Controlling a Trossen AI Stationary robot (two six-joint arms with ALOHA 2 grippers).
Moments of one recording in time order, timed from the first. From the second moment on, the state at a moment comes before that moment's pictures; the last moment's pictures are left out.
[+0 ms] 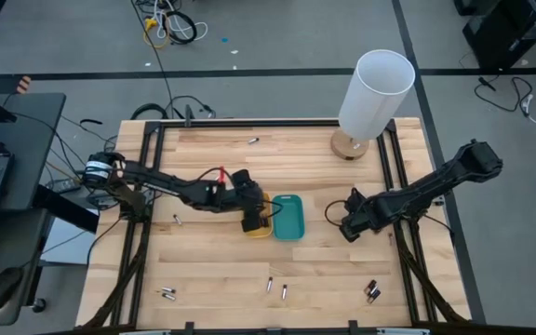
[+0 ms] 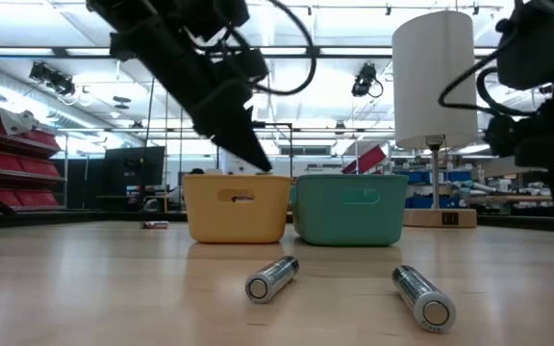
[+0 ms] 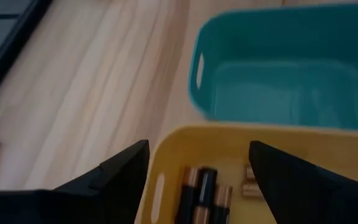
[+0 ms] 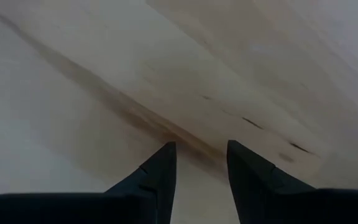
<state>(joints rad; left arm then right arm) -0.08 1.63 0.94 -0.09 -0.37 -0.08 0.35 1.27 0.53 -0.83 0.16 1.32</state>
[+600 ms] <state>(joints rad) -0.08 1.63 1.02 -0.17 -0.37 -0.06 0.36 1.27 0.54 -0.96 -0.20 0.98</state>
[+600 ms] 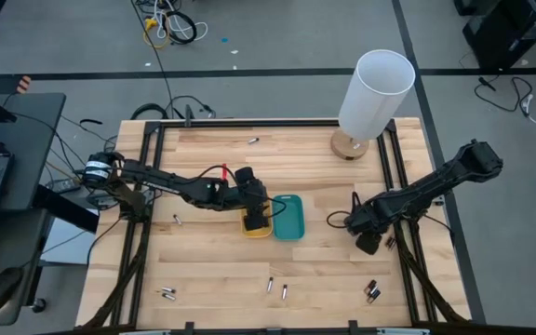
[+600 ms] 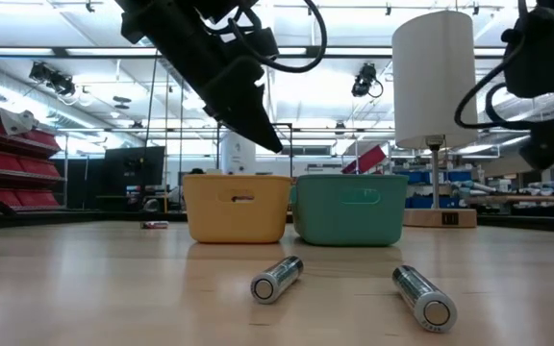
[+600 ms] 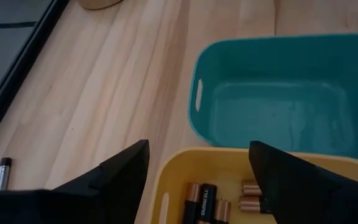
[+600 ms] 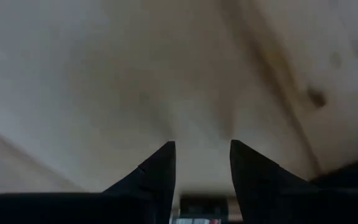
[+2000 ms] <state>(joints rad) -0.08 1.63 1.02 -0.07 -0.37 -0.08 0.53 1.81 0.79 -1.34 -0.26 0.74</state>
